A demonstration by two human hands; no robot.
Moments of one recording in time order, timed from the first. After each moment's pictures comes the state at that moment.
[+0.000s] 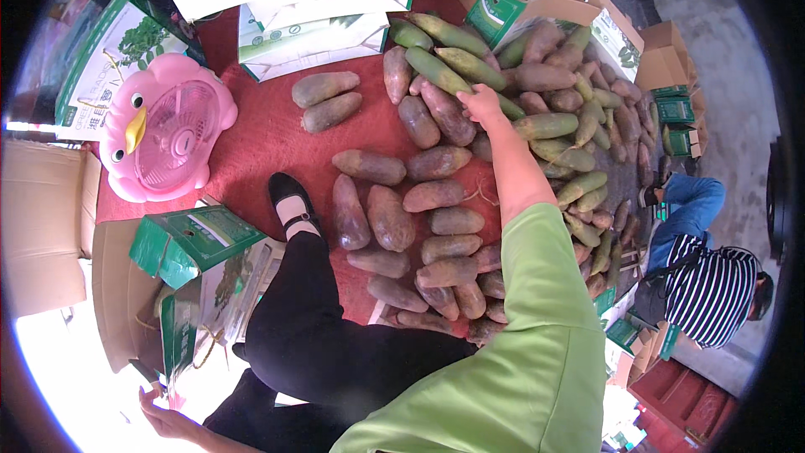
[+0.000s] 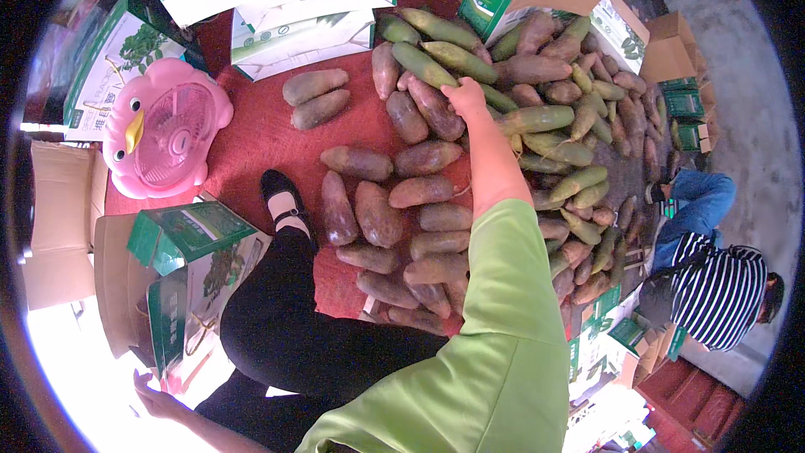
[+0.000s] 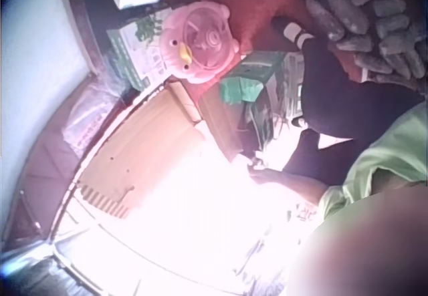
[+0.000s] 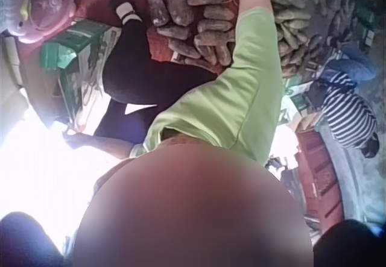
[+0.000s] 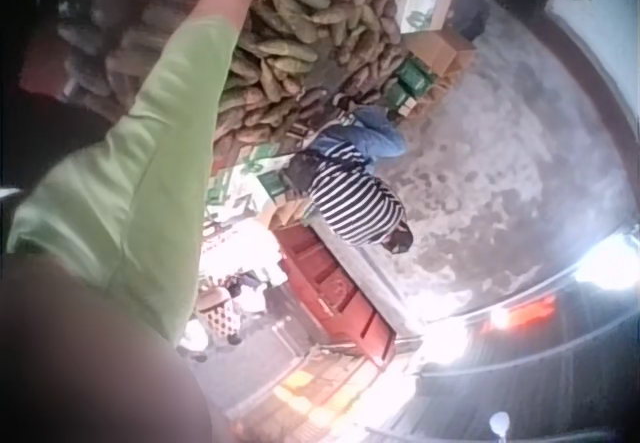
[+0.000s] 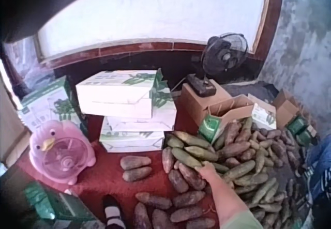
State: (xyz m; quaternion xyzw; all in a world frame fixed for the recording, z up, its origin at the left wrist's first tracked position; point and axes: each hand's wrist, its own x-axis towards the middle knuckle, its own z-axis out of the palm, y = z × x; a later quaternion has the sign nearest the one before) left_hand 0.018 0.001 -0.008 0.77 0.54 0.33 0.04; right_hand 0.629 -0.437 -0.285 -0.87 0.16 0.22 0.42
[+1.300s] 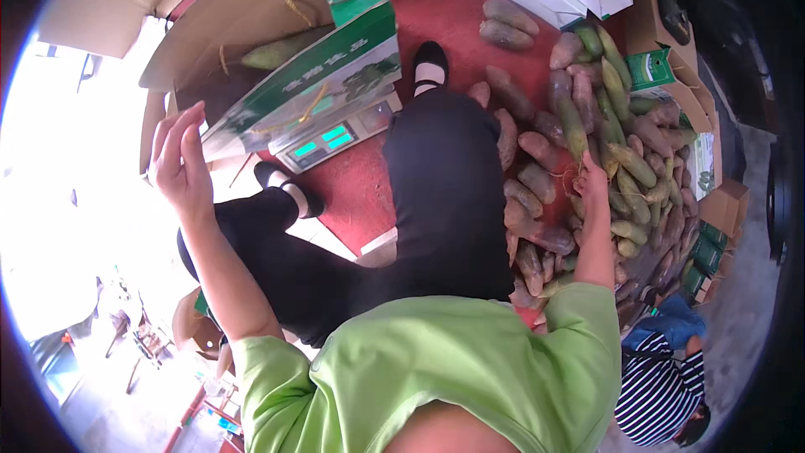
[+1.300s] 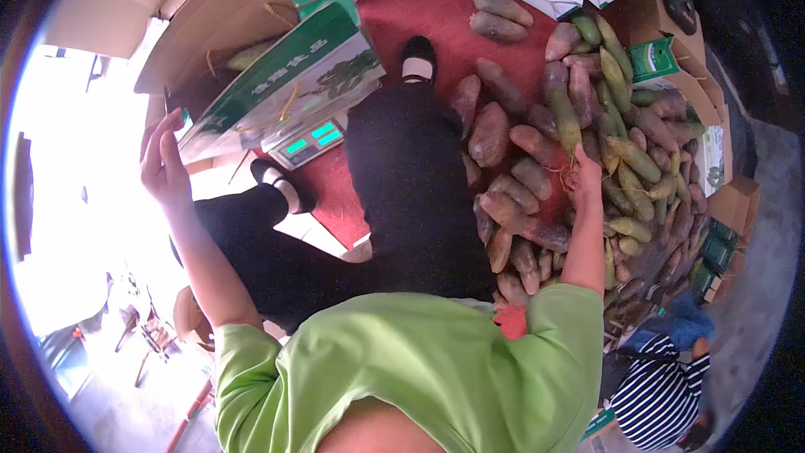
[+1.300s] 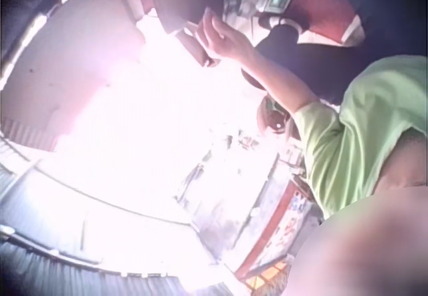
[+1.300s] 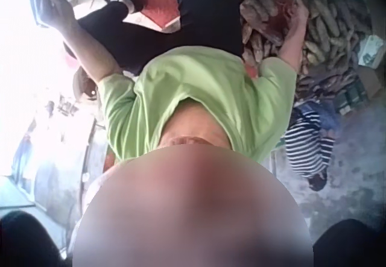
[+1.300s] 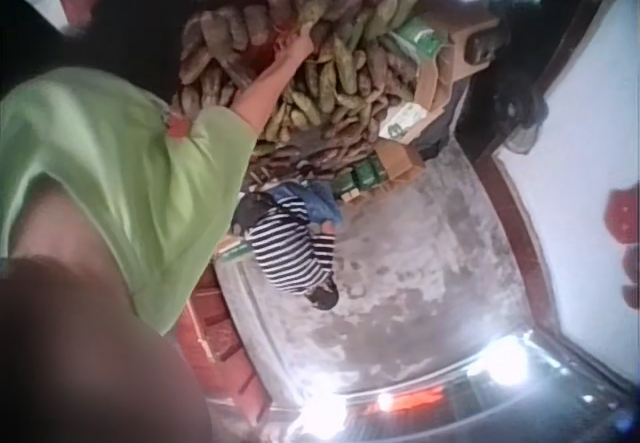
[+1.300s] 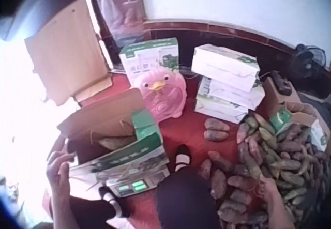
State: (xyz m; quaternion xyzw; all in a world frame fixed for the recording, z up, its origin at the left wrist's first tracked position) left_hand 0.017 -0.024 0.011 0.86 0.35 0.33 0.16; right_hand 0.432 -0.466 -0.206 -0.74 0.23 0.35 0.52
